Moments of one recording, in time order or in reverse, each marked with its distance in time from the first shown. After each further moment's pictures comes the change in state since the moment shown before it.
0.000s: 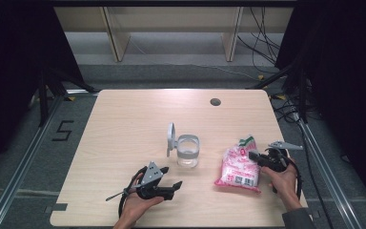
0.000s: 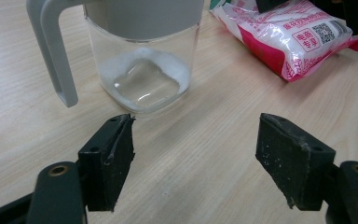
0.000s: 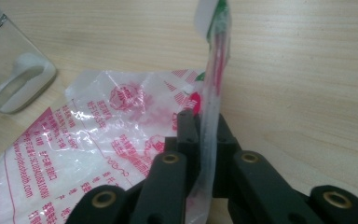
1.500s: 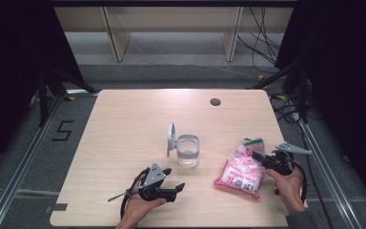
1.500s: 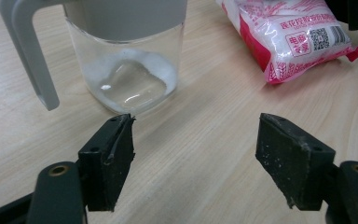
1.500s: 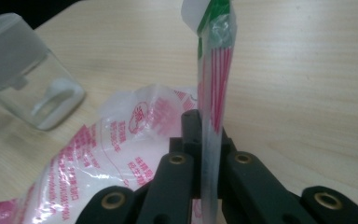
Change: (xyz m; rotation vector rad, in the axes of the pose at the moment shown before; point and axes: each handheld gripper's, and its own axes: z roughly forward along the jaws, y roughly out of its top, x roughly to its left) left arm -0.008 0.000 0.003 0.010 -0.018 0.010; right arm 0.002 -0.001 -0.020 -0.112 0.040 -0.029
